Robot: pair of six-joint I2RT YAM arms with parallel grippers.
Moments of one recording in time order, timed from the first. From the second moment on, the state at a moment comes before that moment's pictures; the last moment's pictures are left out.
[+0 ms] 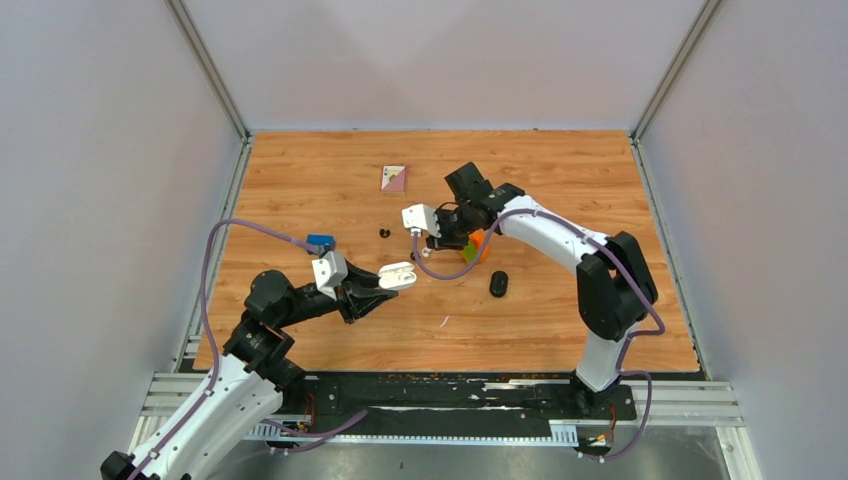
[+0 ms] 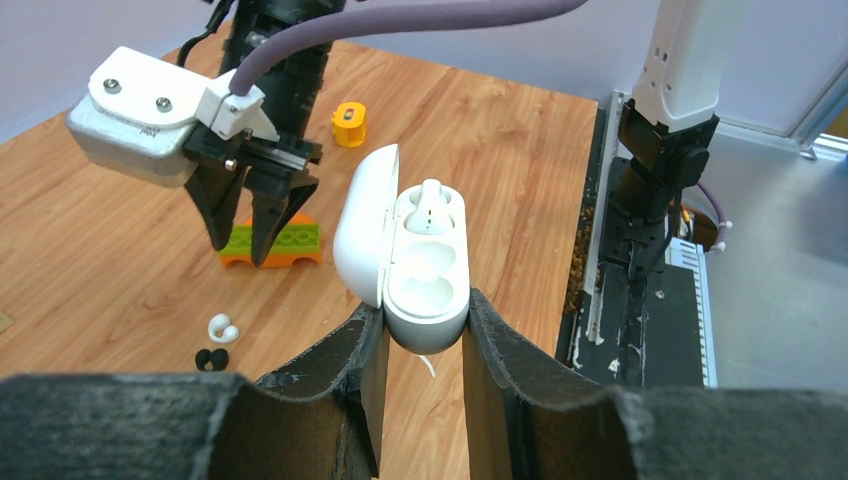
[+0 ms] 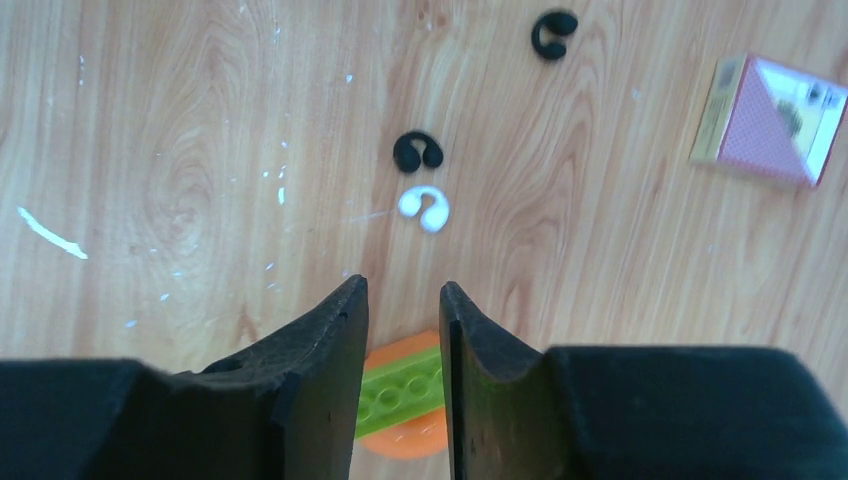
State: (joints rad) left arm -0.54 0.47 0.39 0.14 0.69 -0.12; right arm 0.65 1.77 1.38 -0.59 -0.47 -1.01
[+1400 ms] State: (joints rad) left arm -0.54 0.49 0.39 0.14 0.70 -0.12; right arm 0.62 2.23 1.78 -0.76 -0.55 -1.32
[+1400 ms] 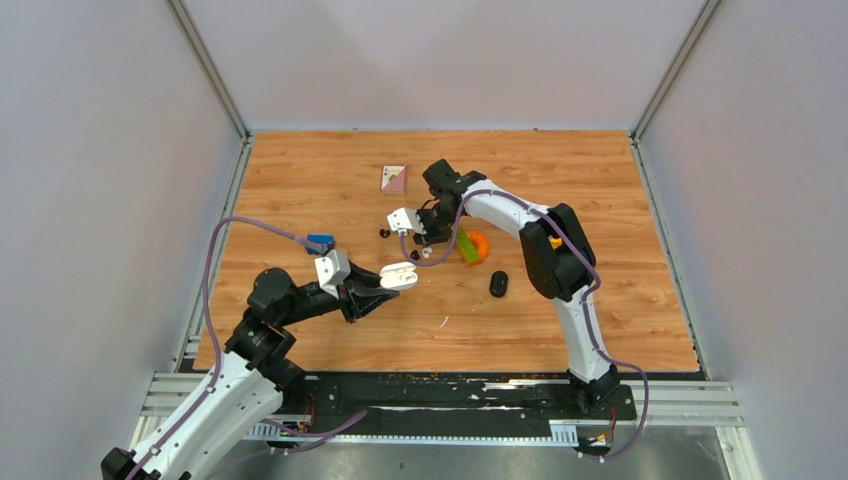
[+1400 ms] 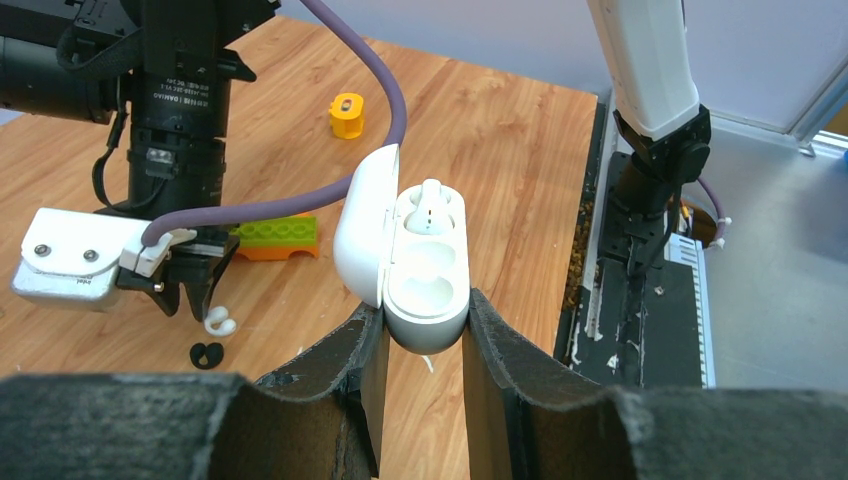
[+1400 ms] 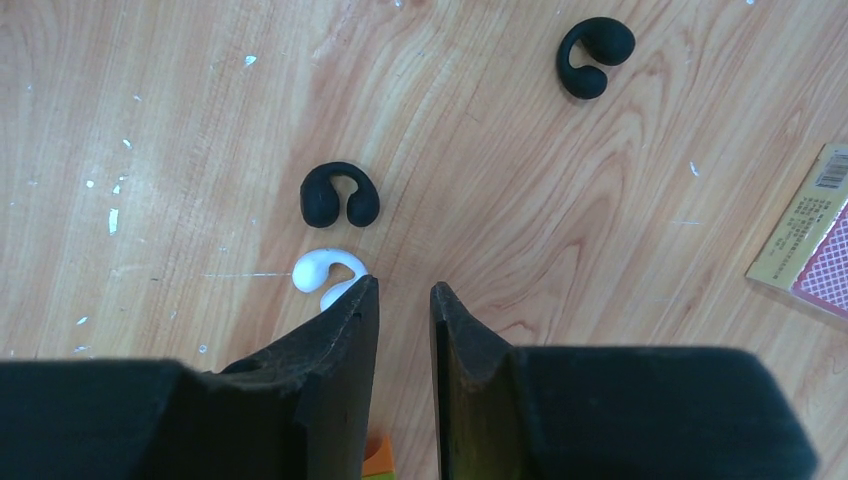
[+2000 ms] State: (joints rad) left arm -0.54 0.49 0.39 0.14 0.70 -0.12; right arm 0.62 2.23 1.79 -0.81 -0.54 -1.34
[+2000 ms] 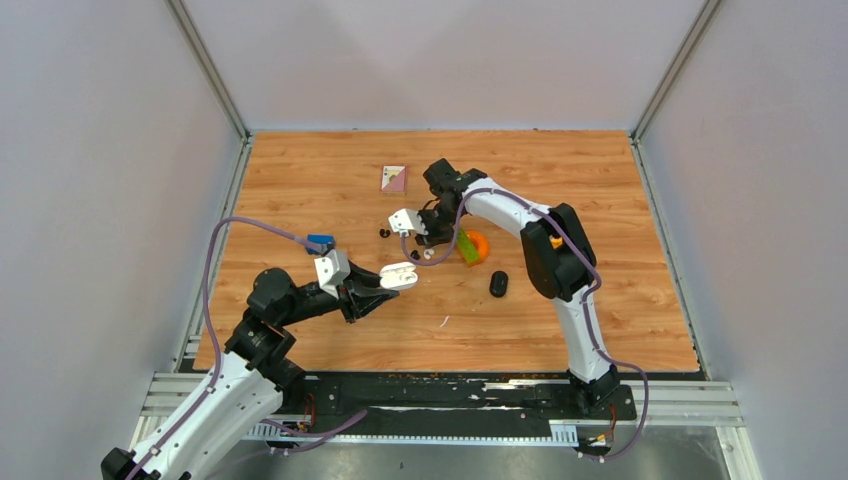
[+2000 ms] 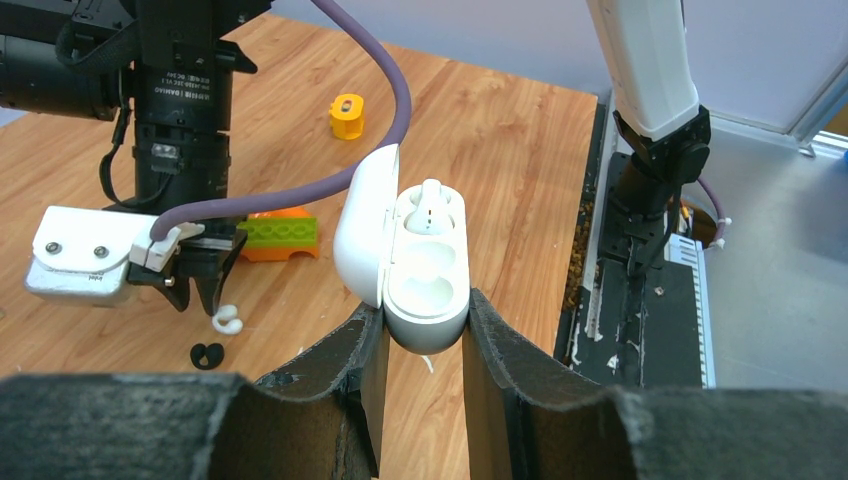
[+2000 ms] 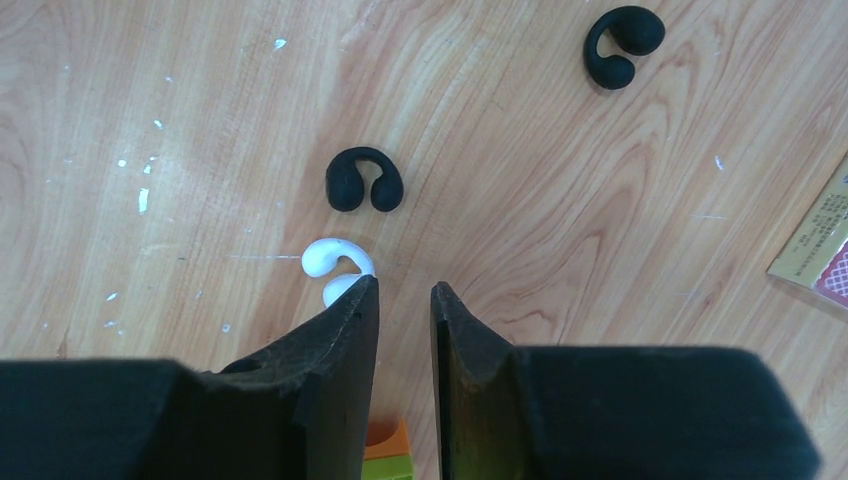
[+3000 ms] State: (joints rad) left arm -0.54 0.49 0.39 0.14 0.70 -0.12; right arm 0.61 2.26 1.86 -1.04 -0.58 -1.31
